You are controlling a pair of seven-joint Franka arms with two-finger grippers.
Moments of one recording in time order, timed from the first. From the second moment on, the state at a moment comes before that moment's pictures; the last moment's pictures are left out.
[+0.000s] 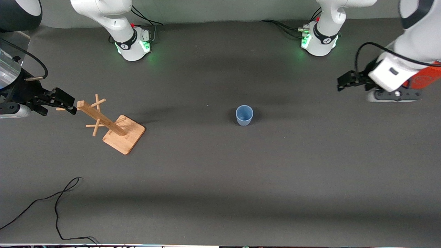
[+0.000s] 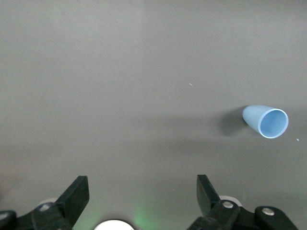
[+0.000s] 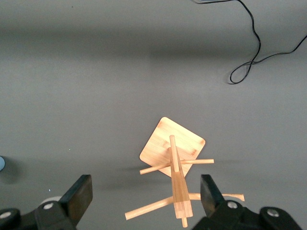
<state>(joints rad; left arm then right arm) -0.13 -0.11 0.01 -1.83 -0.09 1.62 -0.14 0.01 0.00 0.06 -1.60 0.02 1.71 0.08</state>
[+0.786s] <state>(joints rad) -0.04 0.02 0.00 -1.61 -0.03 1.54 -0.04 0.01 0.00 0.06 -1.60 0.02 1.71 0.08</state>
